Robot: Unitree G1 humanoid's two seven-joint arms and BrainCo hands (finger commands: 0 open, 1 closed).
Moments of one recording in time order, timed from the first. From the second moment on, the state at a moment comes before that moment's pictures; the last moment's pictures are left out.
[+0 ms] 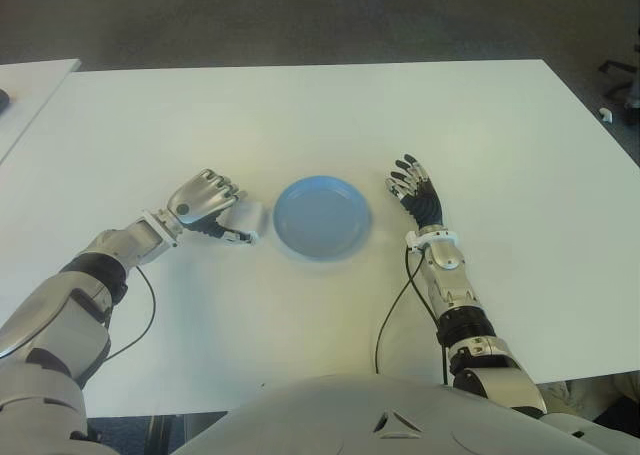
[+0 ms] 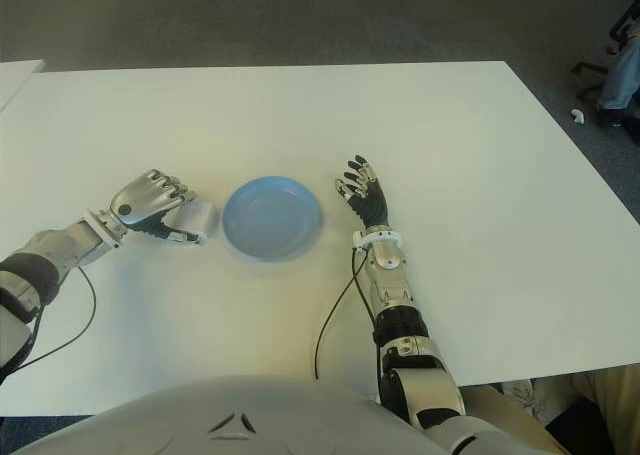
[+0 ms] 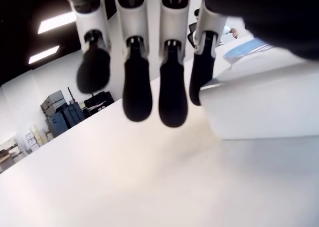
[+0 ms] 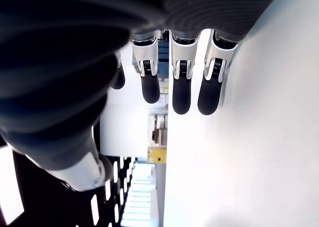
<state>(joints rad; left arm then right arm) -0.51 0.79 -0.81 0.95 1.26 -0.40 1.04 -0.21 -0.04 -0.05 0.59 -0.01 -0.31 0.02</state>
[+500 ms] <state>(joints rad) -0.54 0.81 -0.84 0.96 1.28 -0.42 1.17 -0.22 -0.04 -0.05 0.60 -0.01 -0.31 0.03</state>
